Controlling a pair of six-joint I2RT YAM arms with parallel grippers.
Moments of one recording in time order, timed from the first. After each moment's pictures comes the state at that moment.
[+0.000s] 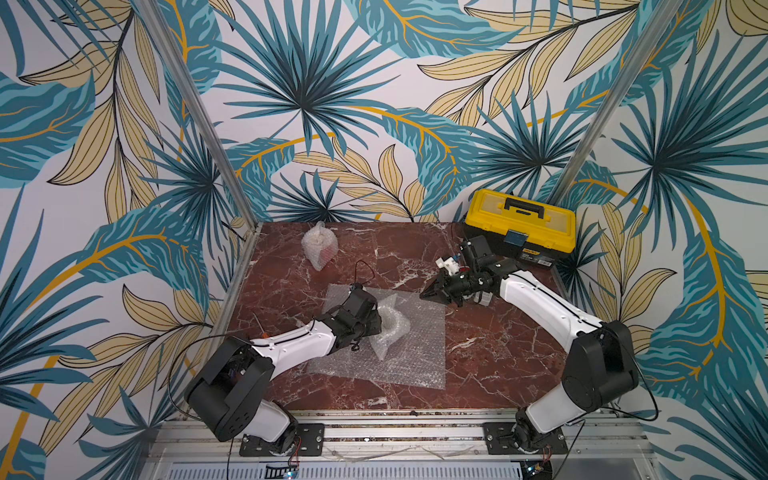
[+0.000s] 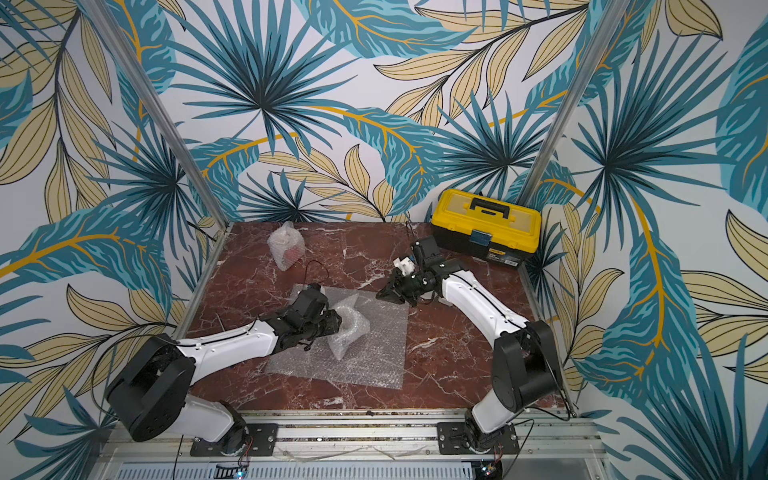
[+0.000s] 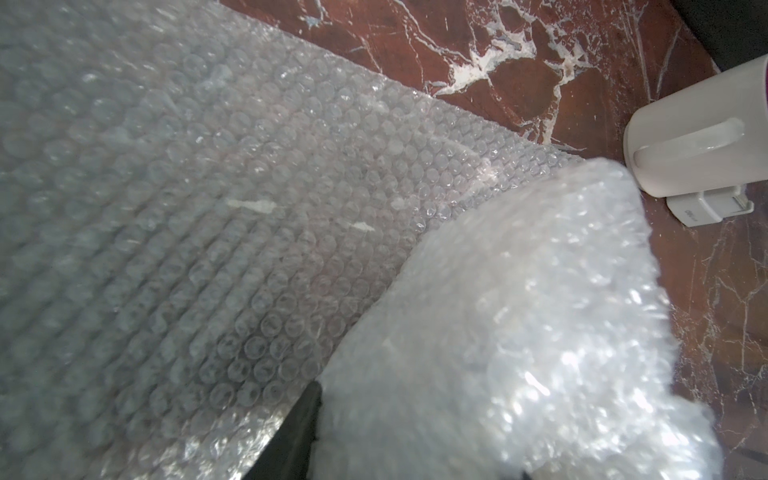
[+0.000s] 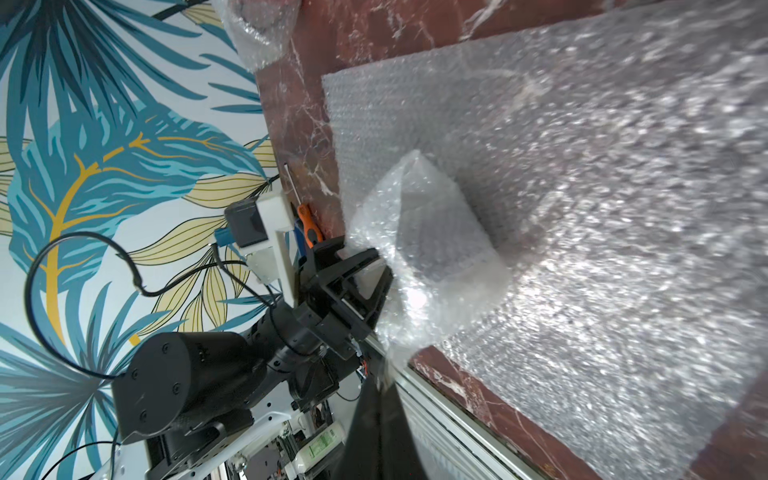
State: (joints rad) left arm -0.65 1.47 0.74 -0.15 -0.04 -0.77; right arm 0.38 1.61 1.30 -0.66 -0.74 0.79
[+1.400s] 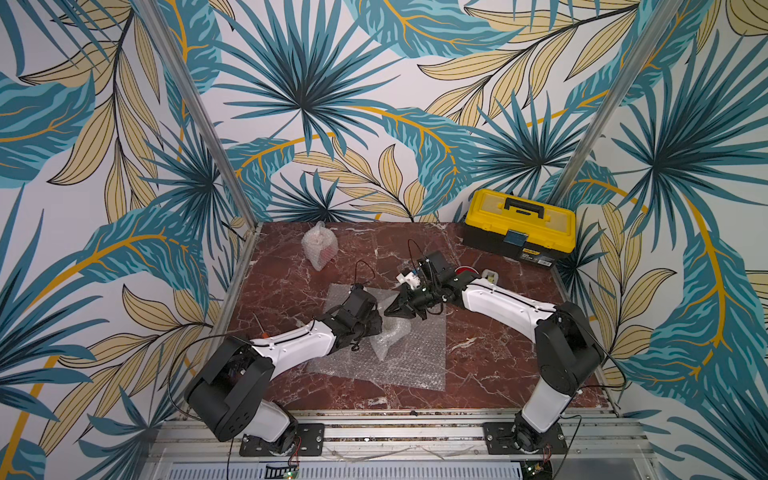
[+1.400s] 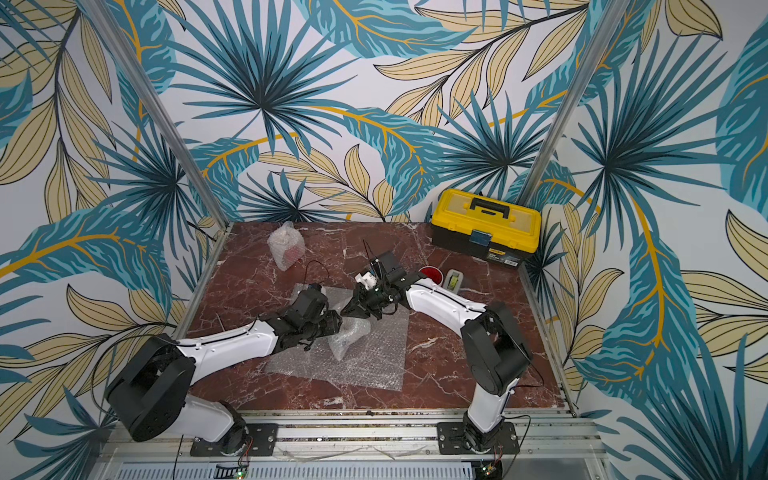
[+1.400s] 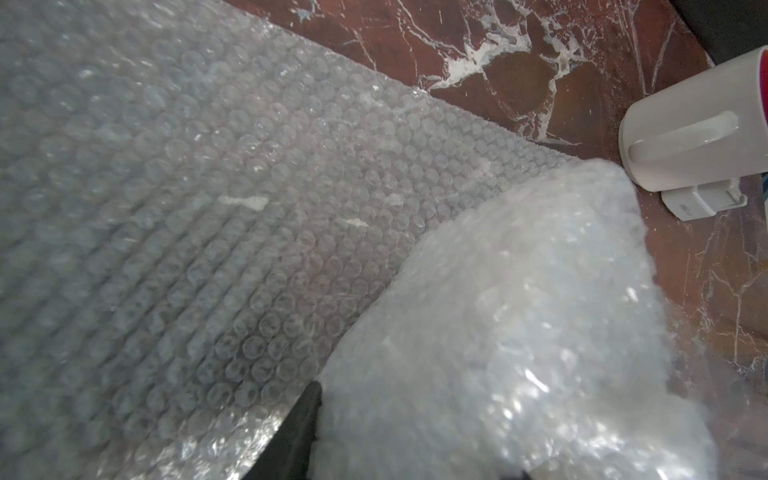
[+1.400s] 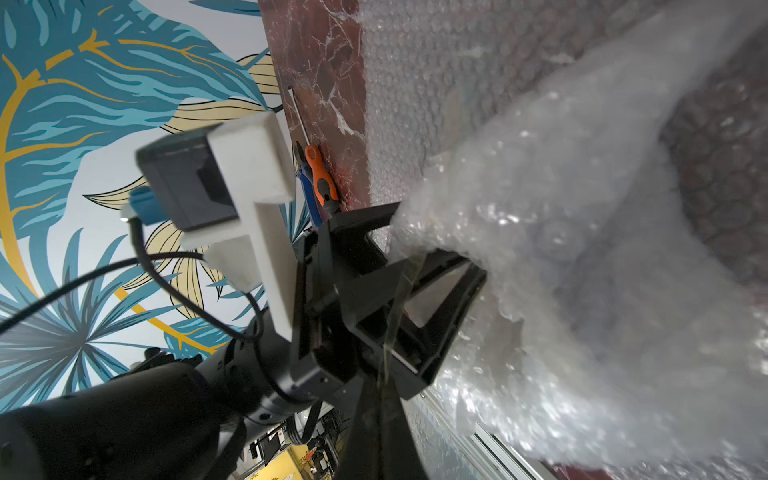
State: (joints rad) left arm -0.65 1.47 0.74 -0.15 -0.02 -0.77; right arm 0.59 1.75 1.24 -0.40 -0.78 0.93
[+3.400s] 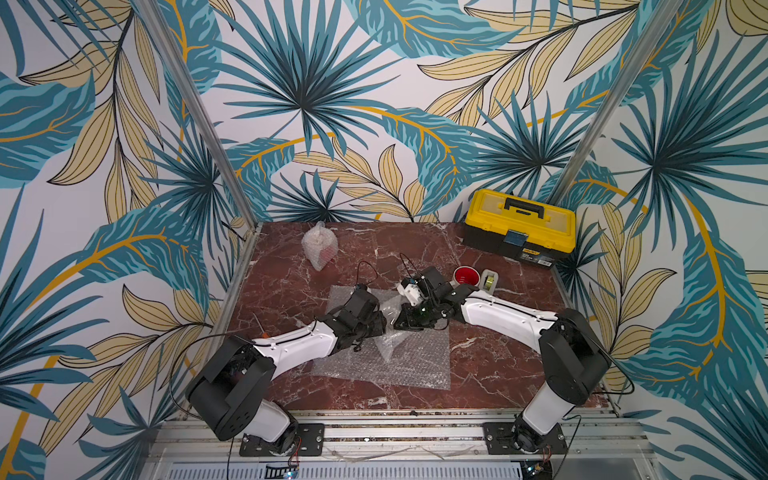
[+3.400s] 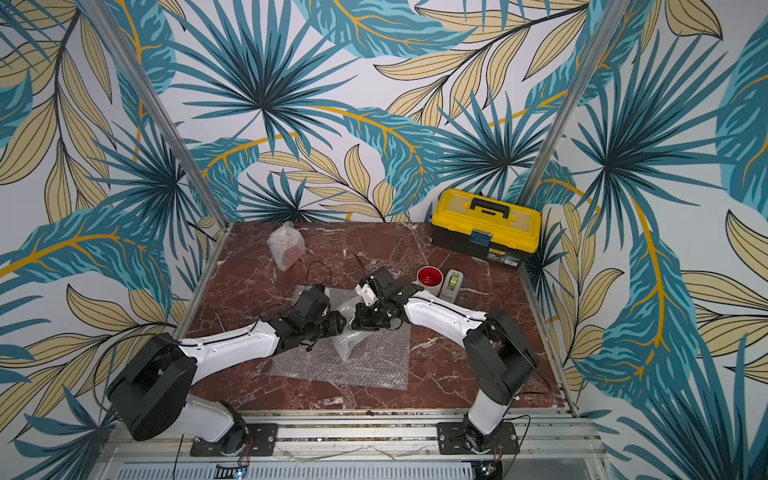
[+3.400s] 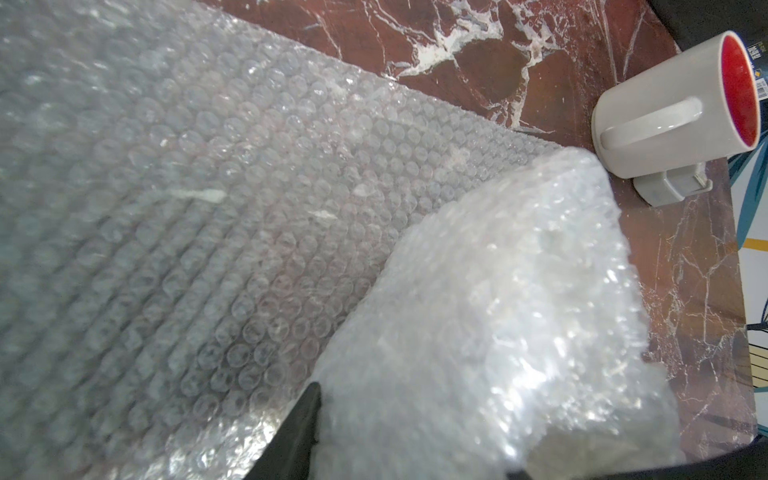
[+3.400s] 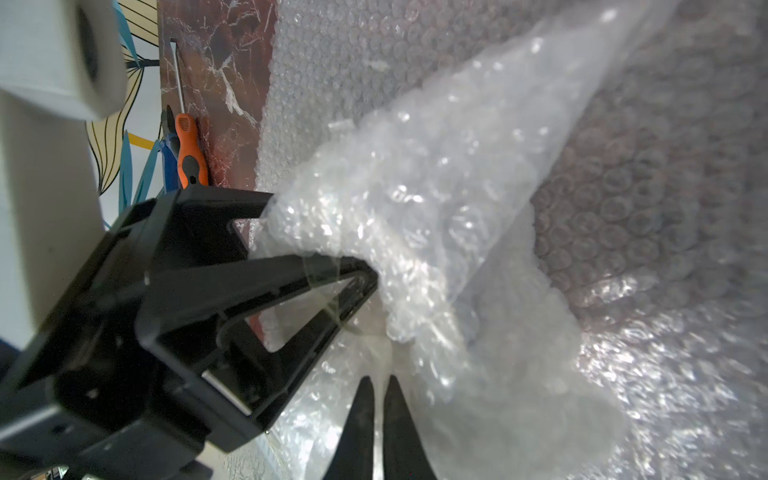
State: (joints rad) left arm -0.66 1.48 0.74 -0.12 0.01 -0.77; right arm 0.66 1.70 1.15 -0.47 -0.45 0.56
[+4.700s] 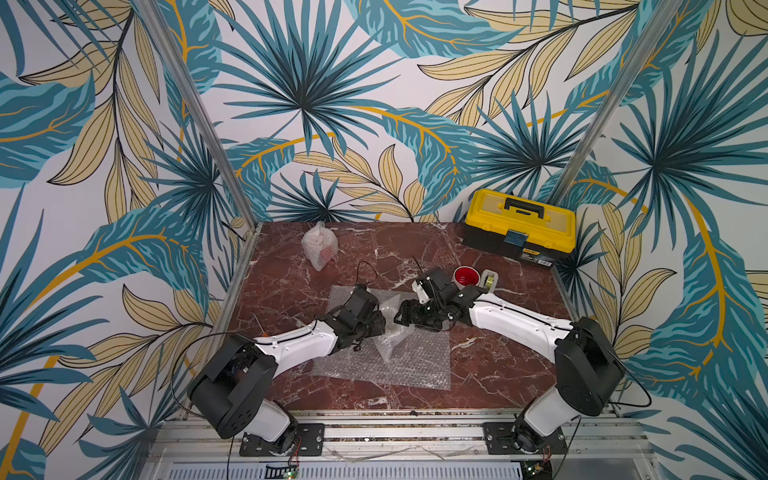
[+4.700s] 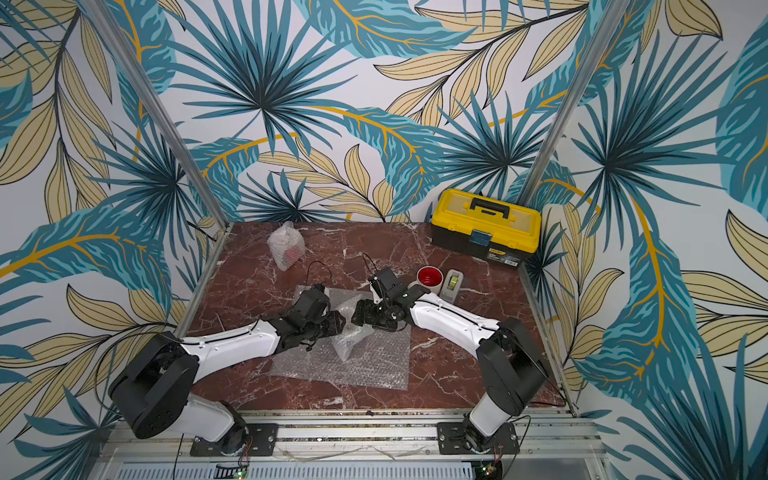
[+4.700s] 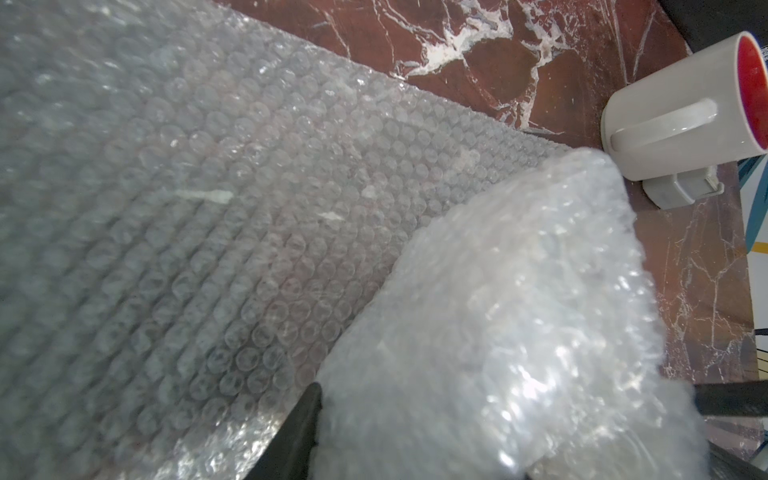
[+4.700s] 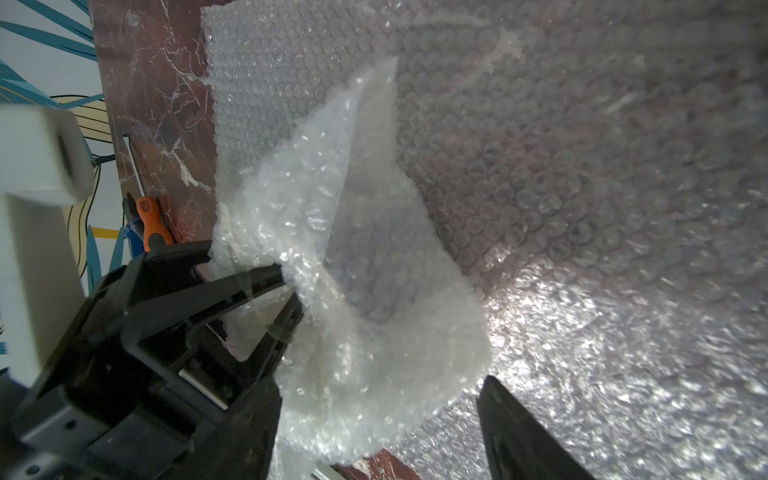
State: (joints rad) left arm -0.66 1.49 0.74 -0.12 0.01 -0.77; right arm 0.67 1.63 1.13 -0.51 -0.27 0.75
